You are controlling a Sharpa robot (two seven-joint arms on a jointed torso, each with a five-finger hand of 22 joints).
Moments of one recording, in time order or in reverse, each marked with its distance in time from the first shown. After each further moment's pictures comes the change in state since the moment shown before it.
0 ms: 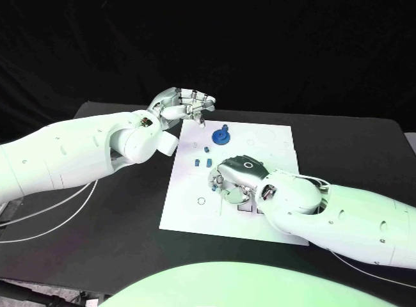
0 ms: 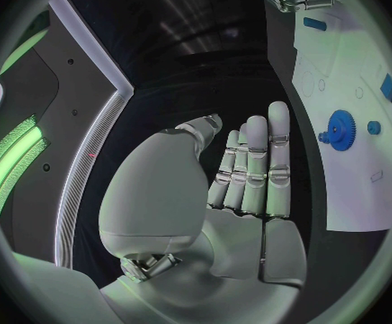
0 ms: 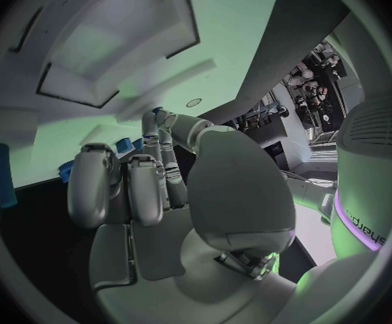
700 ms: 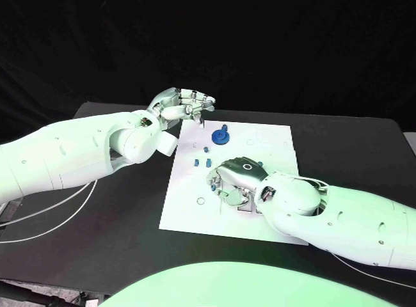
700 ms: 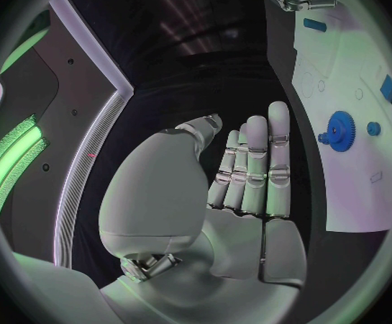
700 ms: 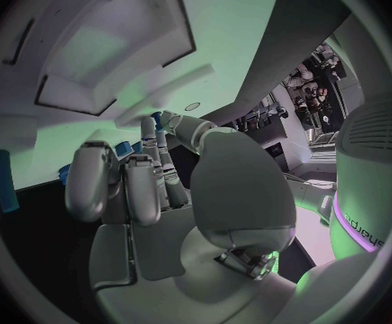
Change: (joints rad) left arm 0.000 0.000 0.000 -0.001 0.000 0.005 -0.004; left_hand 0.000 0.000 0.000 0.000 0.000 0.000 0.000 0.000 0.000 0.000 0.000 0.000 0.000 0.000 0.000 0.000 0.000 0.000 0.000 0.000 0.000 0.000; right arm -0.005 -0.001 -0.004 0.001 -0.009 -0.001 -0.003; right_hand -0.069 -0.036 -0.028 0.008 0.024 -0.112 0.039 -0.082 -0.030 -0.102 0.039 -0.076 -0.033 -0.002 0.023 0.000 -0.009 0.000 -0.009 0.016 -0.033 -0.021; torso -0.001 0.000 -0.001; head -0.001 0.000
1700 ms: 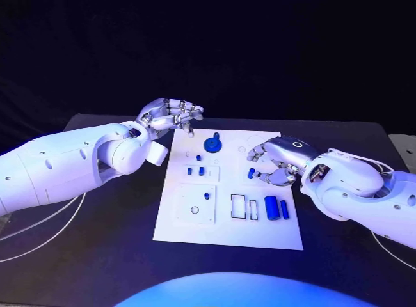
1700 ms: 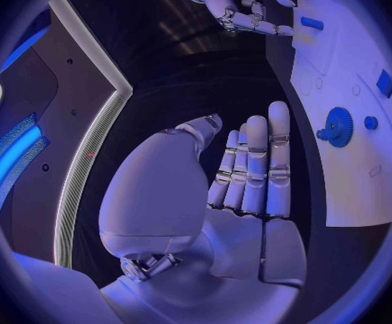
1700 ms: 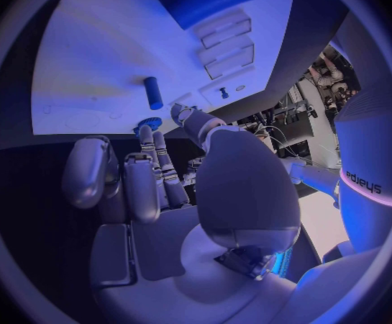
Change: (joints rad) left arm 0.000 -0.013 0.000 -0.001 0.000 0.006 -0.004; left_hand 0.000 0.000 0.000 0.000 0.000 0.000 0.000 0.000 0.000 0.000 0.000 0.004 0.001 -0.004 -0.004 0.000 0.000 0.000 0.004 0.004 -0.005 -0.002; right arm 0.122 -0.287 0.032 0.098 0.066 0.012 -0.007; right_hand -0.038 -0.046 -0.109 0.035 0.031 -0.049 -0.021 -0.043 -0.018 -0.135 0.007 -0.008 -0.043 0.000 0.007 -0.025 -0.050 0.000 -0.024 0.016 -0.073 -0.057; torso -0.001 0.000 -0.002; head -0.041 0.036
